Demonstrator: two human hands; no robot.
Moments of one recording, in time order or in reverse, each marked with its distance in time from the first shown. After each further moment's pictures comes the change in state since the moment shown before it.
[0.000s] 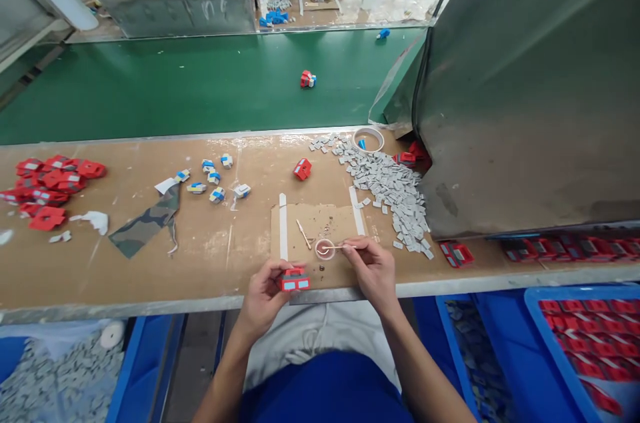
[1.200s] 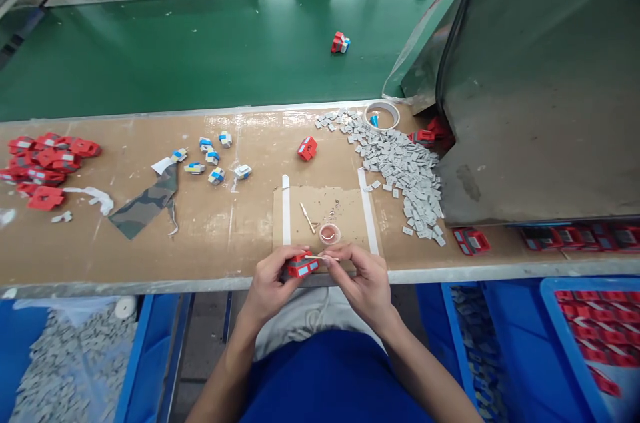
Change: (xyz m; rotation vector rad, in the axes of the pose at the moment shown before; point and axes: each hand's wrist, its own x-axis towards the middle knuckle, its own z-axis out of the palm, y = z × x) left_hand -0.002 0.010 0.006 0.474 -0.019 0.104; right_hand -0.022 -0.044 0.020 -0.055 -0.215 -0.086
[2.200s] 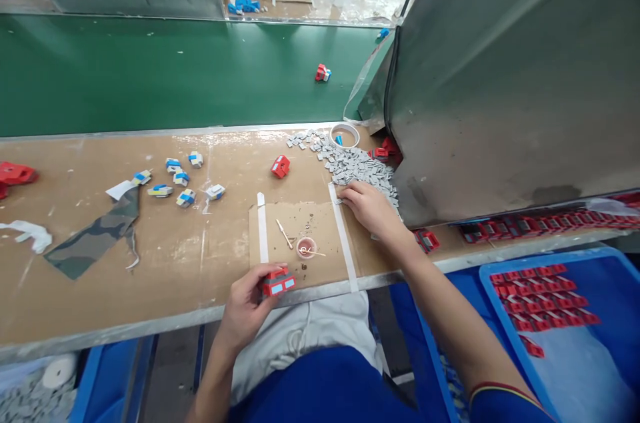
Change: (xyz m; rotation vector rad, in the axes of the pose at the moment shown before) left_hand 0.002 -0.010 -0.007 -0.158 -0.009 -0.038; right_hand 0.113 0.083 -0.105 -1.034 -0.376 -0.130
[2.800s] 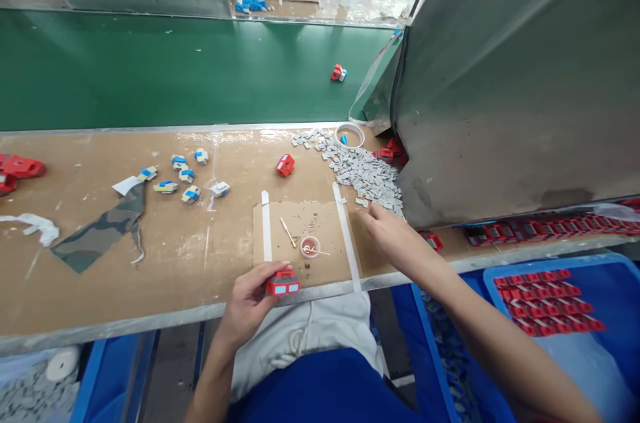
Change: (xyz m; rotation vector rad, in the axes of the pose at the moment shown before) left_hand 0.003 0.004 -0.005 -0.006 -0.030 0.023; right_hand -0.054 -0.030 -0.033 -0.077 -0.230 0.082
